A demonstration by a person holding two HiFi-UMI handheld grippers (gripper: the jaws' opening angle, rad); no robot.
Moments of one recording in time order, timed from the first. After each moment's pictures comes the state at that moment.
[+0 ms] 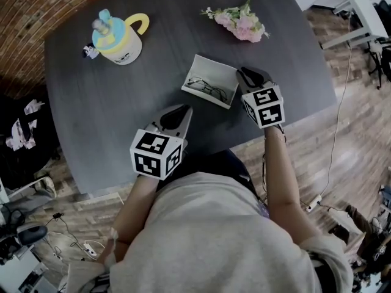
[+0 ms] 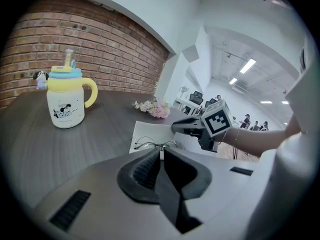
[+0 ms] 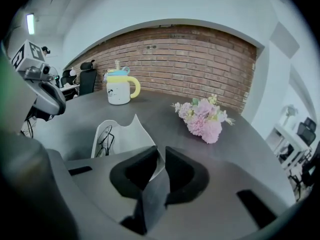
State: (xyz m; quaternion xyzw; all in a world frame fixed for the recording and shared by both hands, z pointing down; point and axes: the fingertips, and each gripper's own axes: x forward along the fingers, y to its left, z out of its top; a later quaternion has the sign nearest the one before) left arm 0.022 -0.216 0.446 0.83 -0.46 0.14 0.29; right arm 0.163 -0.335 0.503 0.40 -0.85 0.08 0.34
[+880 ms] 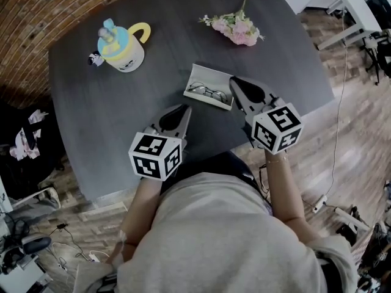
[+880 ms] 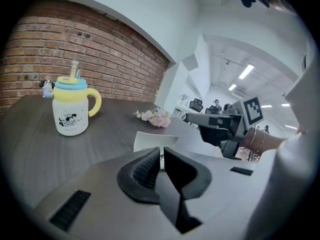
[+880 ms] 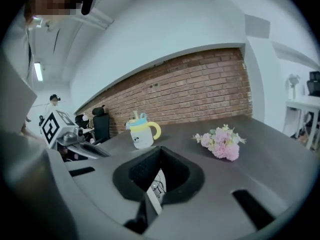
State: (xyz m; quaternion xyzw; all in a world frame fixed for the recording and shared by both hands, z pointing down) left arm 0.010 -0.219 0.422 0.83 -0.47 0.10 0.28; right arm 0.117 -0.275 0.395 0.37 -0.91 0.16 0.13
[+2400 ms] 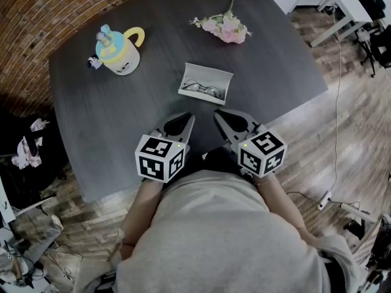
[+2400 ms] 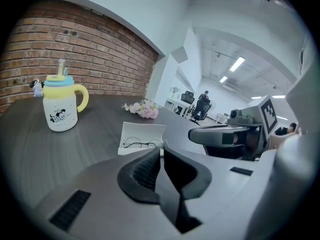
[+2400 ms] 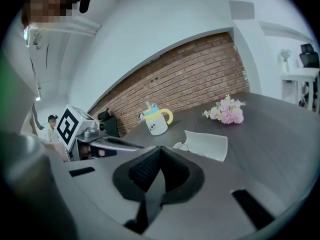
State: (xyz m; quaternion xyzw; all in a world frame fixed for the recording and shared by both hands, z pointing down) left arm 0.038 -0.182 0.429 0.85 -0.42 0.14 0.27; right arm 0.101 -0.175 0.422 0.35 -0.89 0.25 0.13
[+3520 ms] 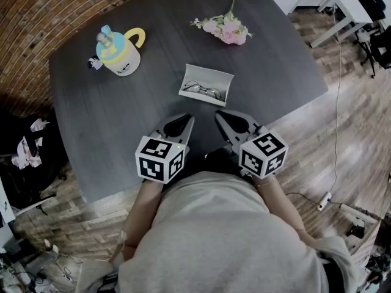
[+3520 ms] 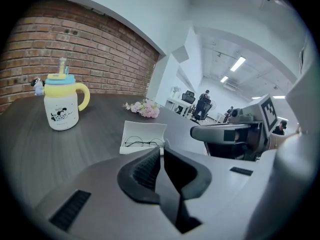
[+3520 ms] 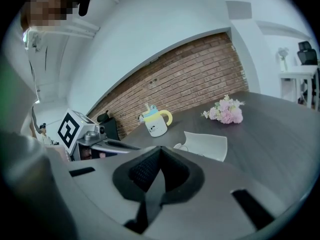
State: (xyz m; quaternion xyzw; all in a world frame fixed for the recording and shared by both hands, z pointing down) left arm 0.036 -0.182 0.432 0.85 -0.43 0.14 0.27; right arm 0.102 -0.176 0.420 0.35 -0.89 0.25 0.12
